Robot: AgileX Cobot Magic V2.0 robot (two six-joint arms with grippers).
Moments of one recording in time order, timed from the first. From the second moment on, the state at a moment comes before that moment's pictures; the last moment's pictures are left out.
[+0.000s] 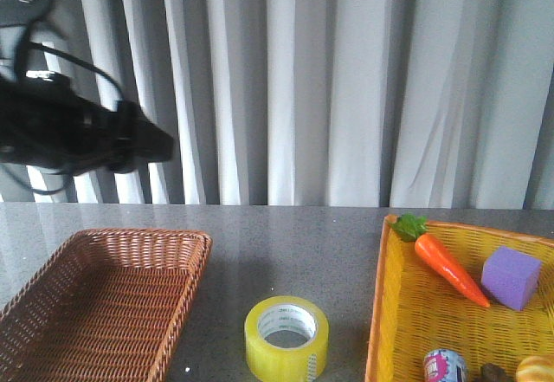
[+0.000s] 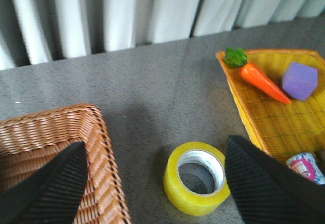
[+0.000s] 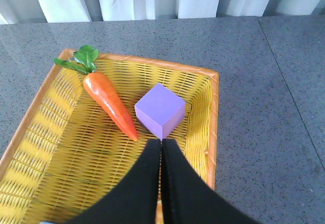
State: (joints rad) left arm -0.30 1.43 -1.67 -0.23 0.84 0.07; right arm -0.12 1.36 -1.59 -0.08 0.95 0.06
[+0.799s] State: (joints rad) left arm -0.51 2.14 -2.00 -0.09 1.04 -0.10; right arm -0.12 1.36 -1.59 -0.08 0.95 0.06
